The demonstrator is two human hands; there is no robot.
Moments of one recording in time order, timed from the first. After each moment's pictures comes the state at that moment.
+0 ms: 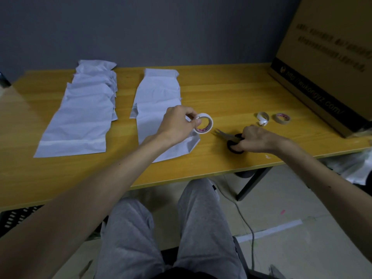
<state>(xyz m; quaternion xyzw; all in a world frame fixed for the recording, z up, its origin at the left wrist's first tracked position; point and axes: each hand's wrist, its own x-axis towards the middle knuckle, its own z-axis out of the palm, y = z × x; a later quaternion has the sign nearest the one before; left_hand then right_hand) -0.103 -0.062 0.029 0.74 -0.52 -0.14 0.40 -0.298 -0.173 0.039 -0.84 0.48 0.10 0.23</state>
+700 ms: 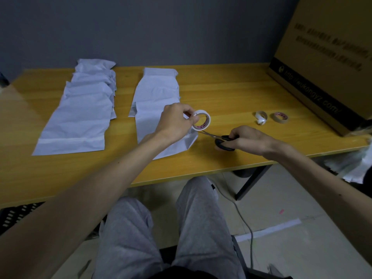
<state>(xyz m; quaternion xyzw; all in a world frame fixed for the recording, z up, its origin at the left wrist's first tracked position) -0.104 -0.063 0.028 0.75 -0.50 -0.13 0.41 -0.298 -0.139 0.048 -0.83 0.43 0.00 0.36</state>
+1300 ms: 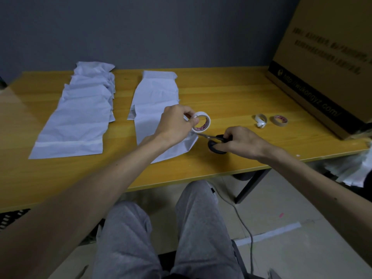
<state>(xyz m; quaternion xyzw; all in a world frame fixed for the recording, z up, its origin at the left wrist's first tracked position) -0.105 -0.065 0.030 0.74 -0.51 -0.12 0.41 -0.283 -0.128 0.050 -0.84 0.44 -0.02 0.31</state>
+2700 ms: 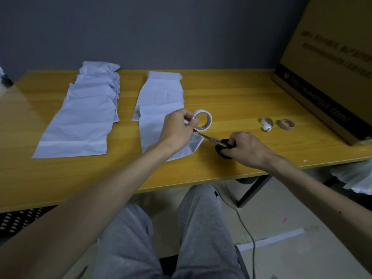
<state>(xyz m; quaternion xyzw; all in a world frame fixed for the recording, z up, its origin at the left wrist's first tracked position) -0.101 -0.061 0.017 0.73 -0.45 -0.17 0.49 -0.279 -0.127 0.040 -0.87 0.43 -0.03 0.23</state>
